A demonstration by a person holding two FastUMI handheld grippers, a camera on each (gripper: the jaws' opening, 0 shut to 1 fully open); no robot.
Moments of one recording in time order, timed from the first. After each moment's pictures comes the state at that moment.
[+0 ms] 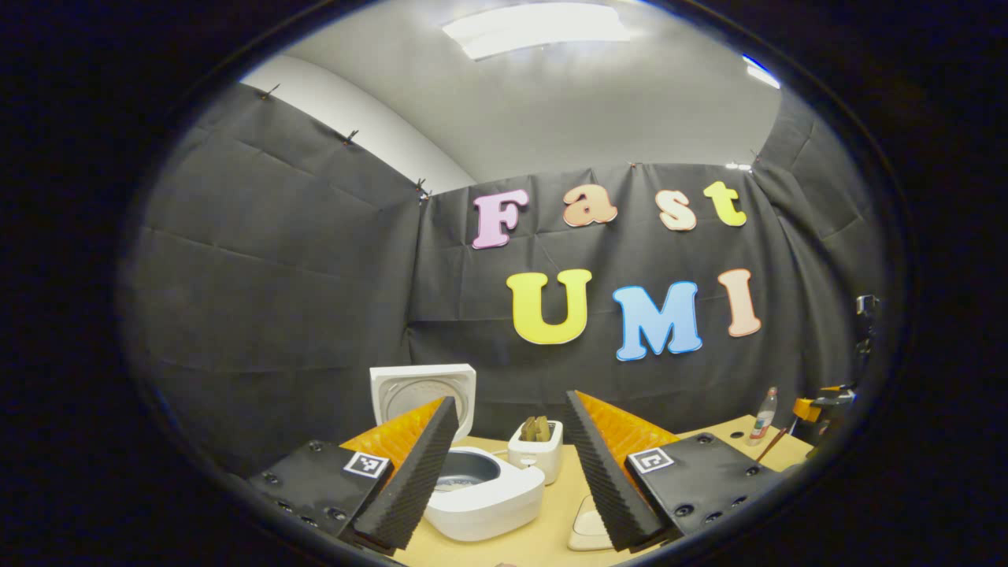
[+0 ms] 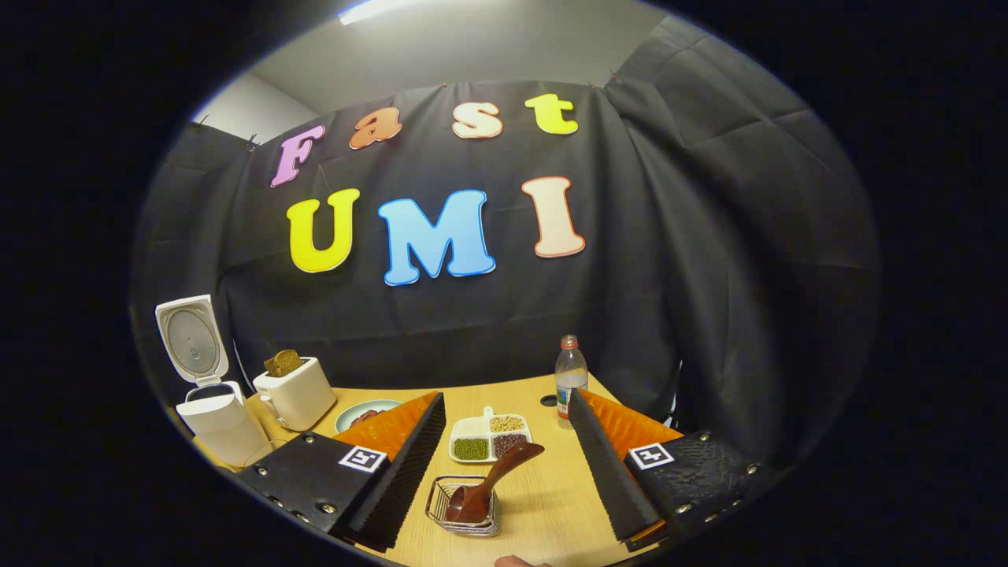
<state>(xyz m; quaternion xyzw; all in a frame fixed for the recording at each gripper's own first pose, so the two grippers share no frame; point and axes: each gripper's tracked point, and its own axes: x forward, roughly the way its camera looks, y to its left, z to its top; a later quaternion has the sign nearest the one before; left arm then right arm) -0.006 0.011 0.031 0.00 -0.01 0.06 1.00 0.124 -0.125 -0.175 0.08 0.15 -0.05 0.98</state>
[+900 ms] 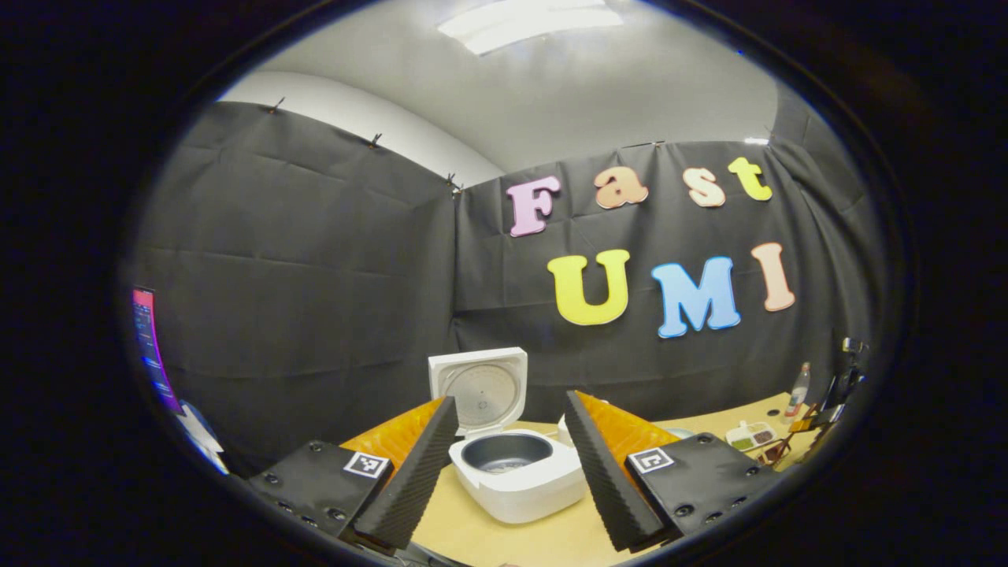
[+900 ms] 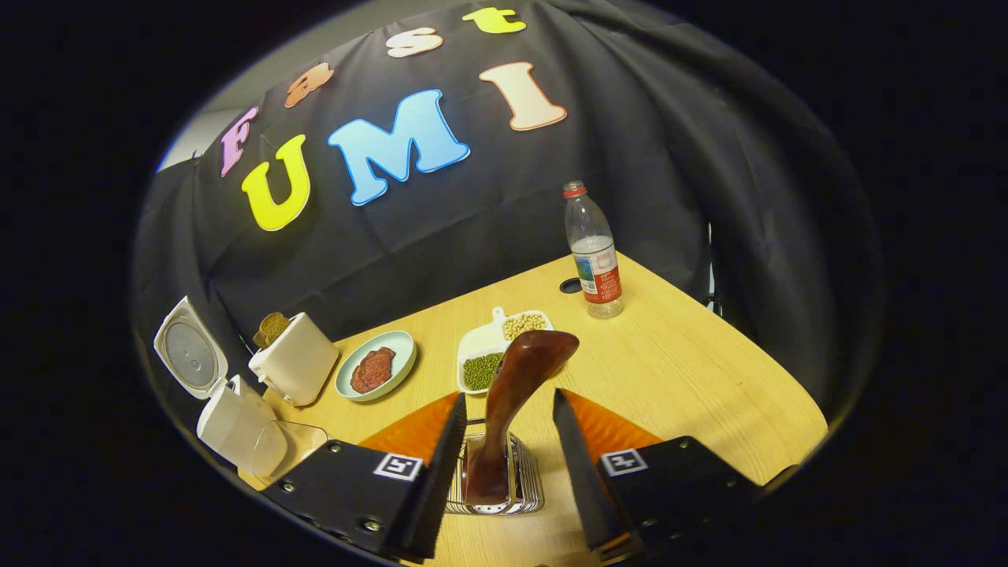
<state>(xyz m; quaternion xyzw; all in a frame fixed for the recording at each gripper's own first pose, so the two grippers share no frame) -0.050 0.054 0.022 0.02 0.03 0.13 0.99 0.148 -0.102 -0.314 0.19 0.31 -0.04 0.93</state>
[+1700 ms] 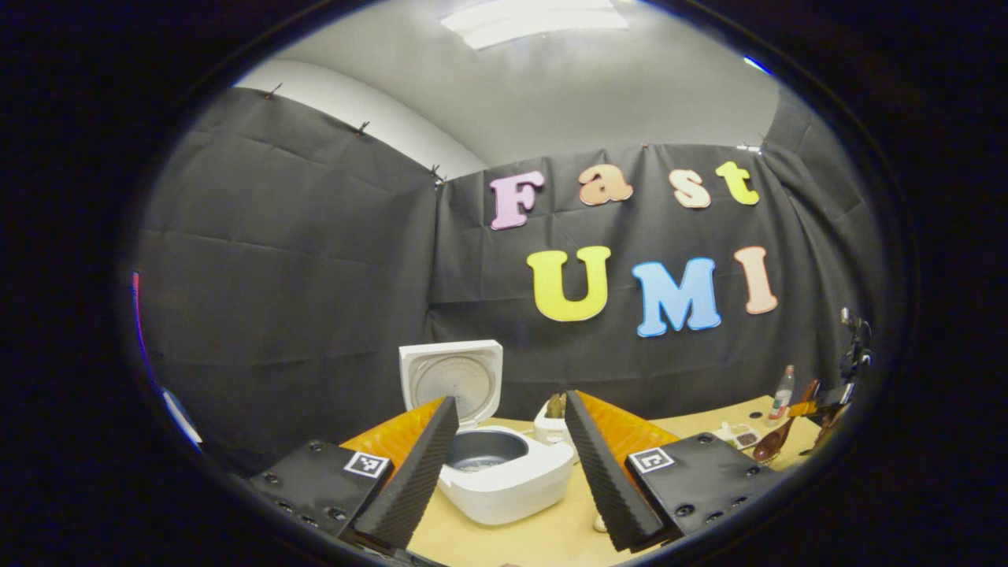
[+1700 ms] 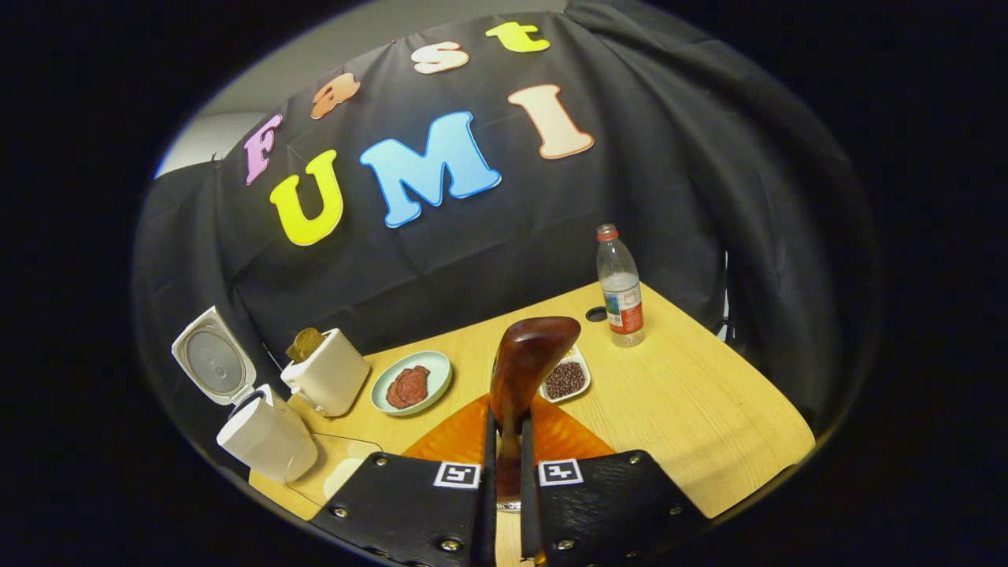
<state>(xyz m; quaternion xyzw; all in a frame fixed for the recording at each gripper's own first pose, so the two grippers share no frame) -0.017 0.040 -0.001 0.00 0.04 0.08 1.00 0.136 -0.076 -0.222 0.18 0.25 -0.01 0.95</state>
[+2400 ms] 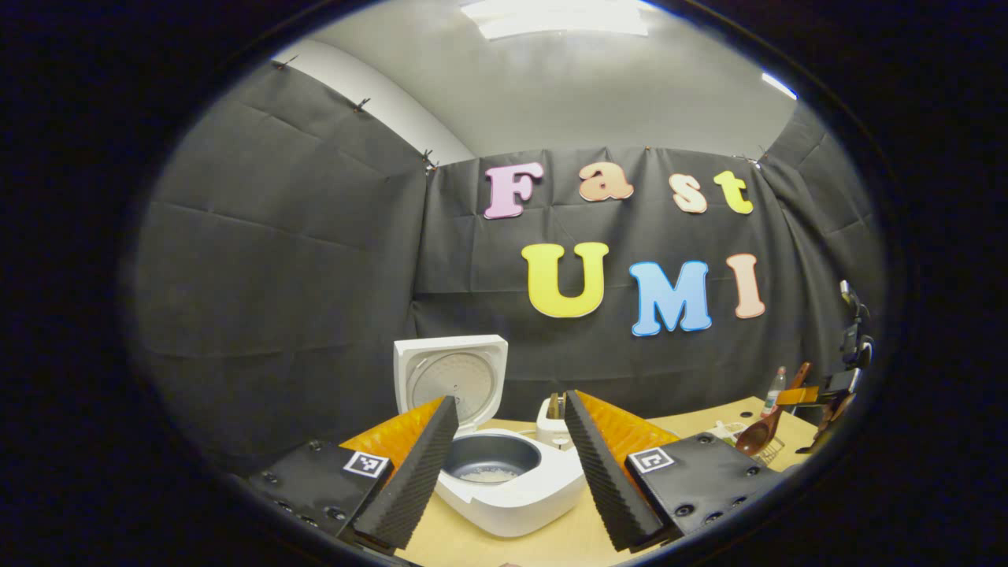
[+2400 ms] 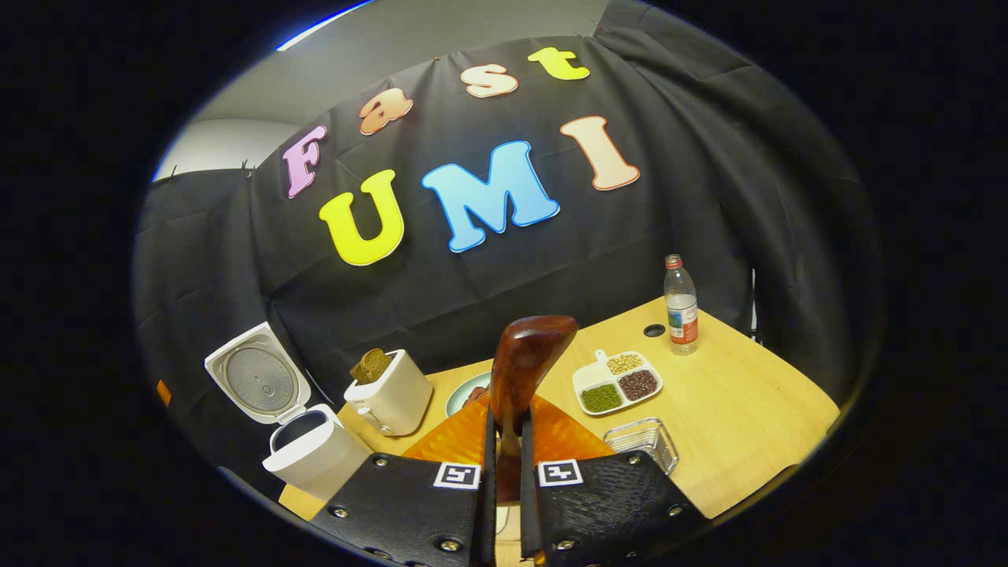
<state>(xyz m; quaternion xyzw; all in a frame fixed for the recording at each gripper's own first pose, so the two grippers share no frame) 0.014 0.120 -0.023 -0.02 0.04 0.03 1.00 0.121 0.057 -0.170 0.18 0.21 0.03 0.96</state>
